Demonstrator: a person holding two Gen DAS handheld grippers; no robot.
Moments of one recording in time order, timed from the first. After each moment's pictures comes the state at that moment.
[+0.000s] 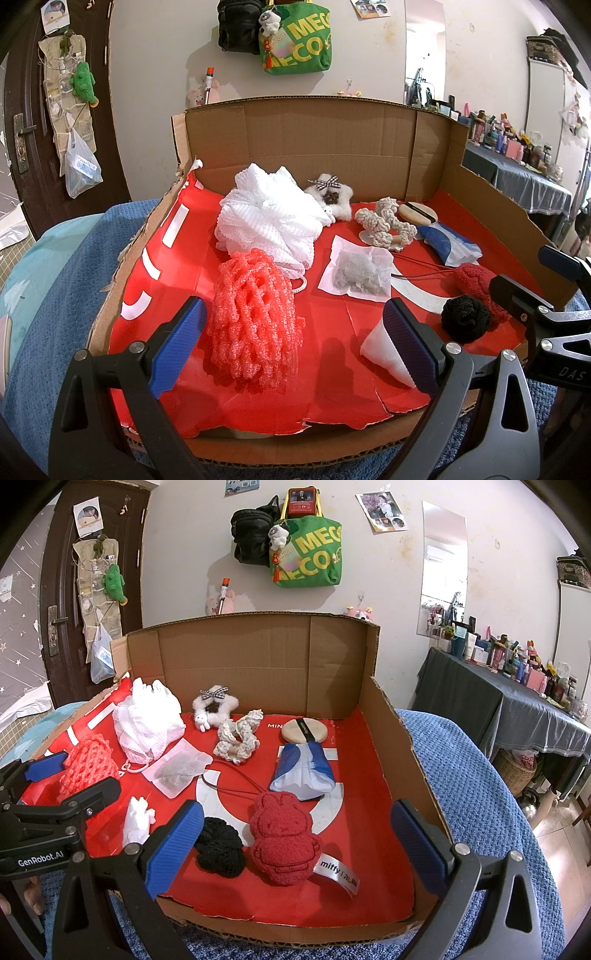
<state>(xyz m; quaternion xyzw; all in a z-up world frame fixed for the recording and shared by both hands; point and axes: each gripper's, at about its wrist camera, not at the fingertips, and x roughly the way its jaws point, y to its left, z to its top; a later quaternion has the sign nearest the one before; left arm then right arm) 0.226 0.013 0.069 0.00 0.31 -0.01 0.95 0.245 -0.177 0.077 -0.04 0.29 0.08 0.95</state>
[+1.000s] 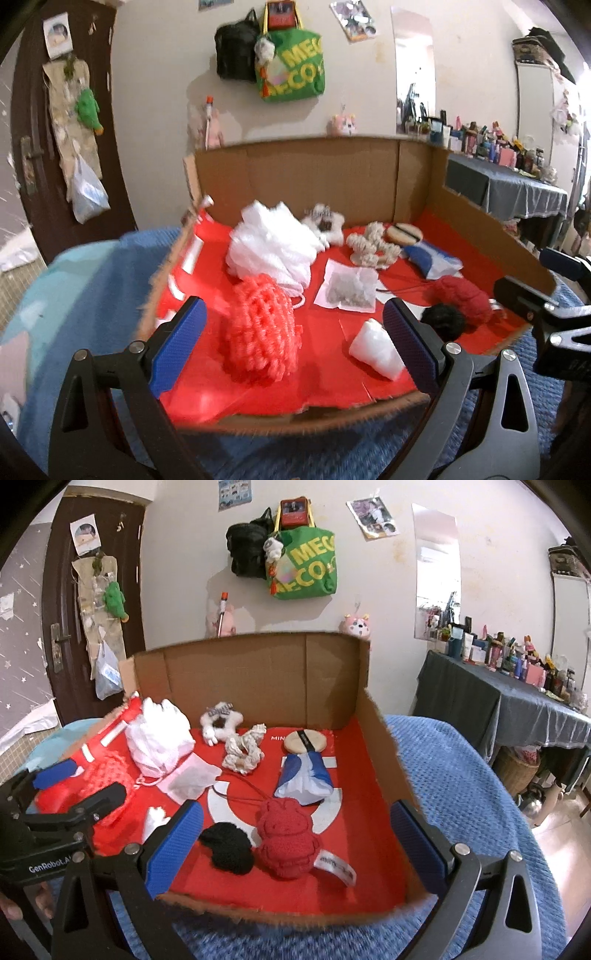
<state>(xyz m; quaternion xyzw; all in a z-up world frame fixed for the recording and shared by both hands) 0.185 0.006 0.096 0.03 0.25 0.00 0.97 0.225 -0.187 0.097 -0.02 0.27 0.08 0.96</state>
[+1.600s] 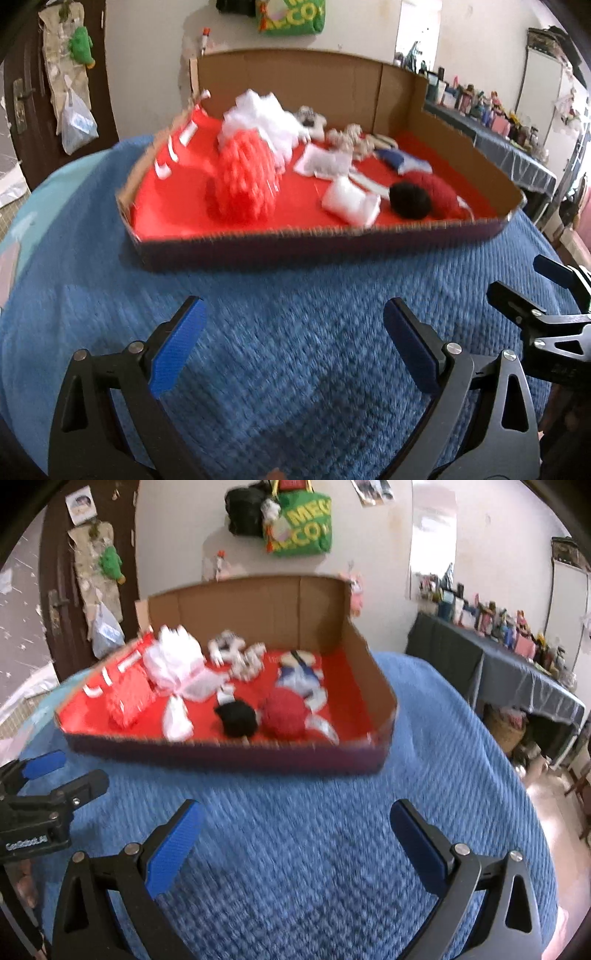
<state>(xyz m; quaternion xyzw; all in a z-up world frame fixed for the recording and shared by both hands) 0.127 0.005 0.047 -0.02 0.39 -0.03 0.92 0.153 -0.193 0.065 -0.04 0.36 0.06 0.93</state>
